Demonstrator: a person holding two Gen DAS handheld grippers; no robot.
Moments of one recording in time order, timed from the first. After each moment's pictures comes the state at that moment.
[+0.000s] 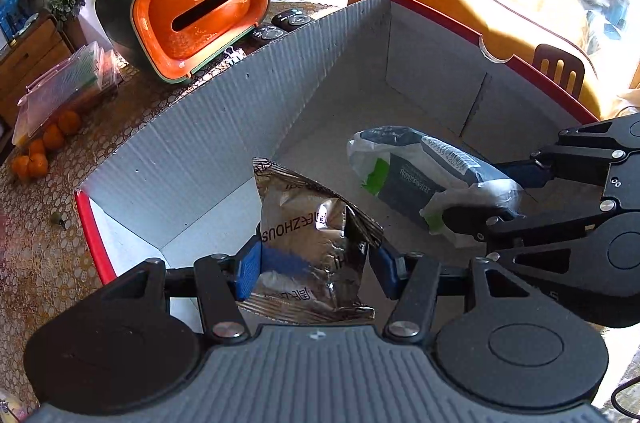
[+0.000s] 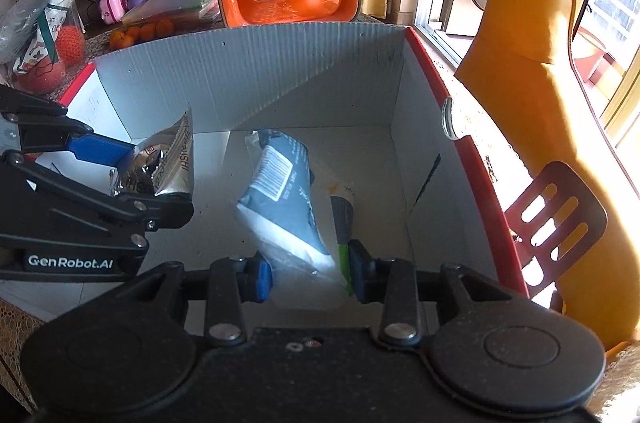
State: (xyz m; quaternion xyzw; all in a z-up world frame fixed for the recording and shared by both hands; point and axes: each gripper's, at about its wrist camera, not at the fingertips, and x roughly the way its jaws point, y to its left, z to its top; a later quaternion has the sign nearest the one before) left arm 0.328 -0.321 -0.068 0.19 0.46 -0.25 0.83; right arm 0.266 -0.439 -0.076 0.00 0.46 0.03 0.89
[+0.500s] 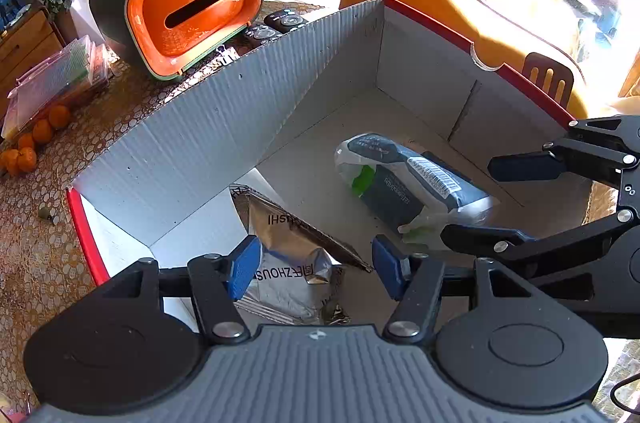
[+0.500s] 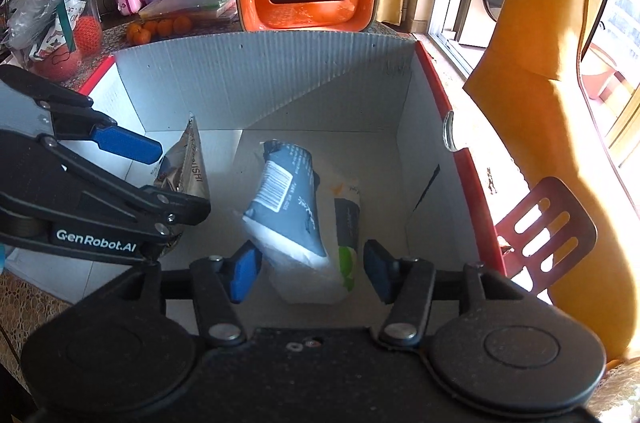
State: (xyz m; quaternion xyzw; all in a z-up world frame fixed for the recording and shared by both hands) left arm 0.328 -0.315 -0.061 0.17 0.47 -0.27 0.82; right arm 0.255 -0.441 -0.061 -0.02 0.46 0.05 0.89
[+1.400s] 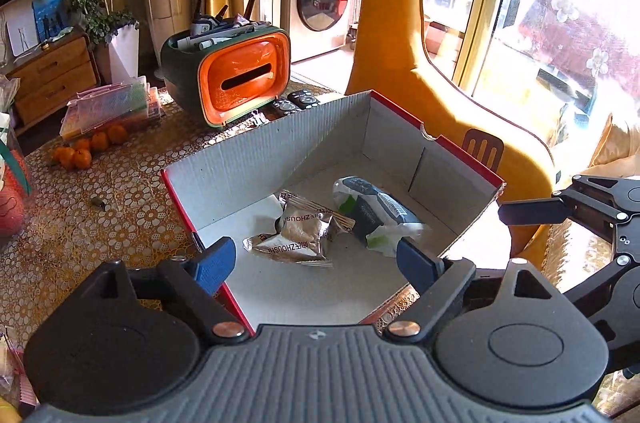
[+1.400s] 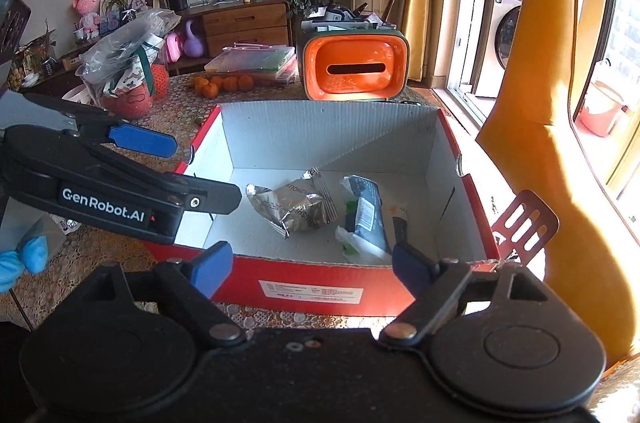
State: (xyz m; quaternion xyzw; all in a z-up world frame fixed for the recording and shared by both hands) left arm 0.238 -0.246 0.012 0.08 0.37 -0.27 0.89; right arm 0.167 -0.408 0.007 -0.01 0.38 0.09 0.92
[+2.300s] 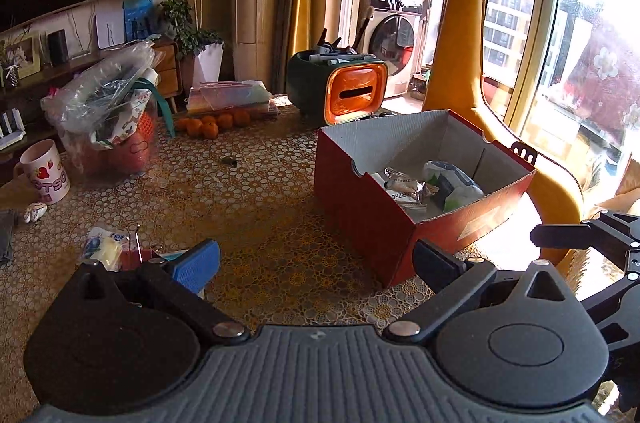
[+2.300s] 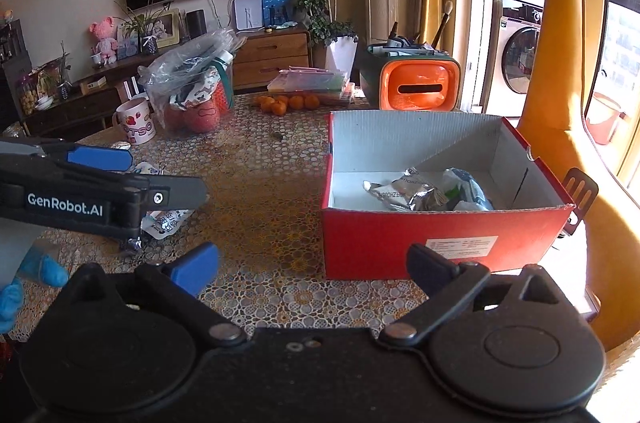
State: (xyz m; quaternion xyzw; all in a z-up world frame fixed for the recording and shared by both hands) left arm 0.132 -0.080 0.021 0.03 0.31 -0.17 0.93; right arm 0.084 -0.273 0.011 0.01 0.33 0.08 0.94
